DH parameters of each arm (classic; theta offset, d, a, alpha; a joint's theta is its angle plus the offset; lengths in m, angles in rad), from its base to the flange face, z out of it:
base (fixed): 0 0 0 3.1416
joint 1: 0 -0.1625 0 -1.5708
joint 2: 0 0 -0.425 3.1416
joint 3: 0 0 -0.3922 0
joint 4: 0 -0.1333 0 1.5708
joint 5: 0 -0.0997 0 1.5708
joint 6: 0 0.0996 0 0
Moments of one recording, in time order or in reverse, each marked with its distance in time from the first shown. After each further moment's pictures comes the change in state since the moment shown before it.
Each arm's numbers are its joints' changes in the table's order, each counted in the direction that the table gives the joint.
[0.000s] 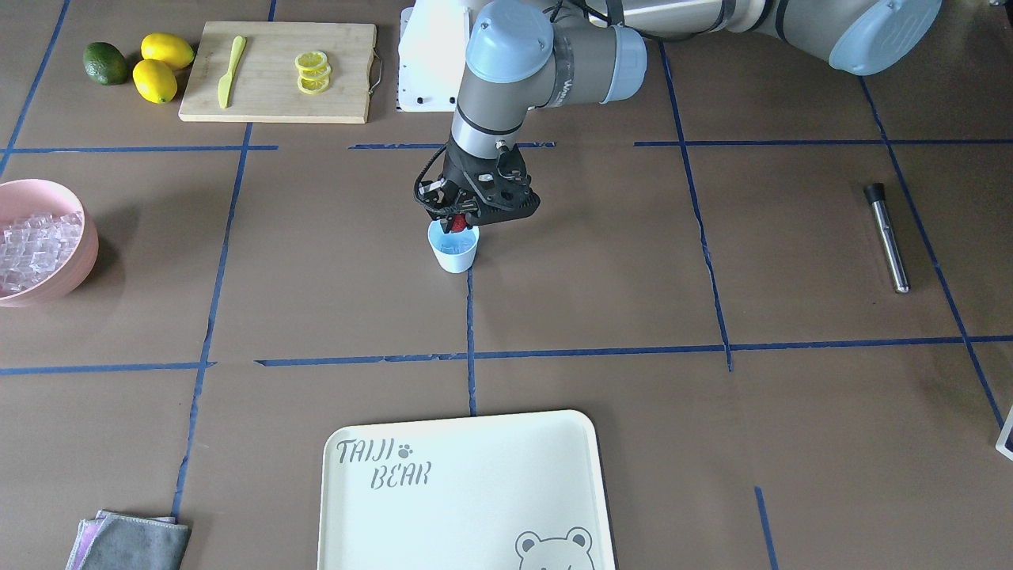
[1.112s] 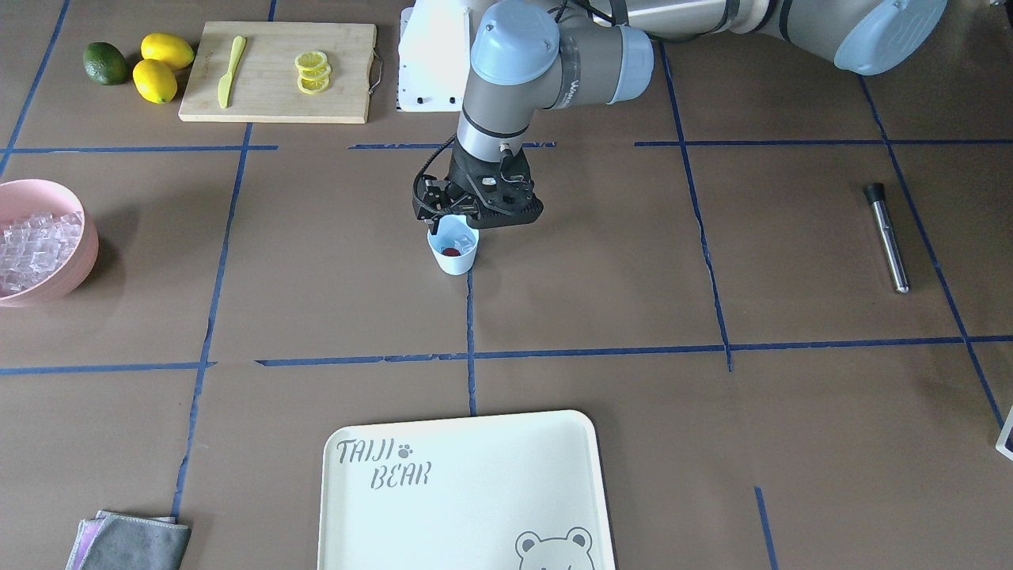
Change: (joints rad) left arm 0.031 0.021 0.021 -0.034 0.003 0.124; right arm 0.000 0.010 -0.003 -0.002 0.000 0.008
